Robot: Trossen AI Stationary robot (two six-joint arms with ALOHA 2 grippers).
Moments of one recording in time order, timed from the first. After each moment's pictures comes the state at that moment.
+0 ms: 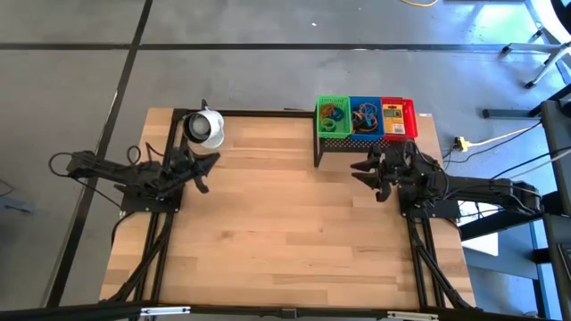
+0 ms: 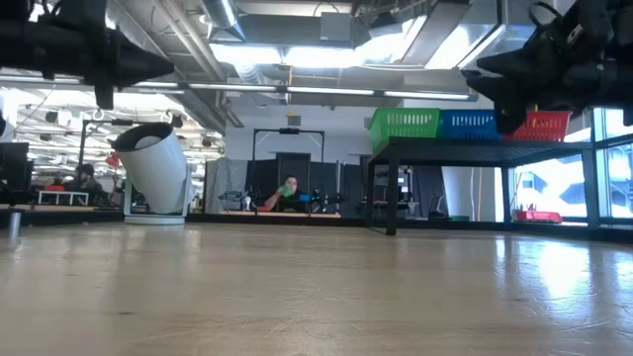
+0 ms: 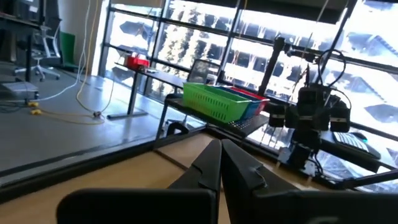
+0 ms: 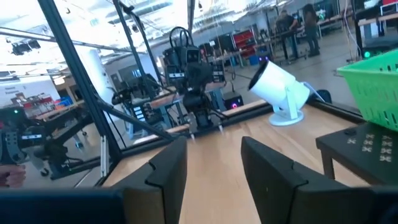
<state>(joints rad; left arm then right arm) -0.22 0.16 0.07 0.25 -0.77 -0.19 -0.24 0.44 0.02 0.54 -0.23 0.35</state>
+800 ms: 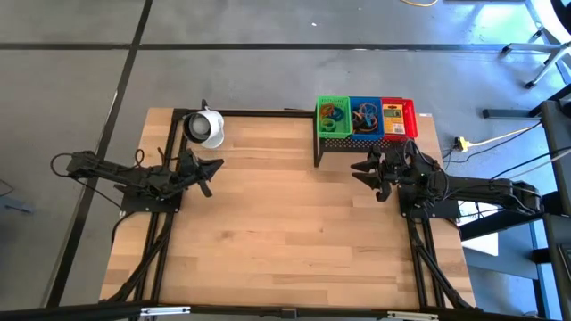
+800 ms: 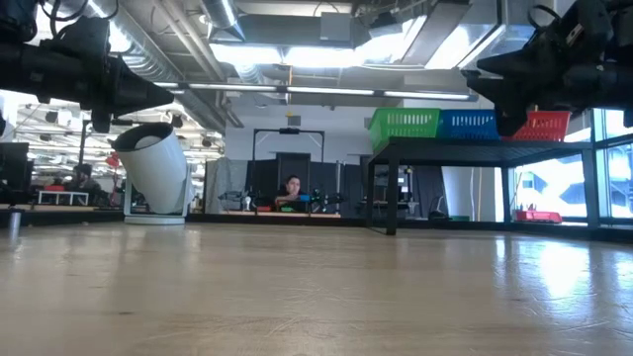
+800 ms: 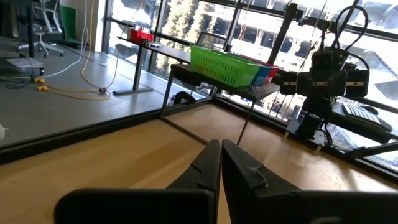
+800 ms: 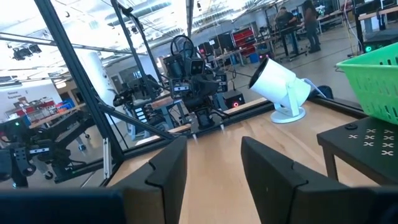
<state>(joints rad) -0.21 0.16 0.01 0.15 -0.77 -0.29 -0.24 0.44 0.02 0.55 -0.22 0.38</state>
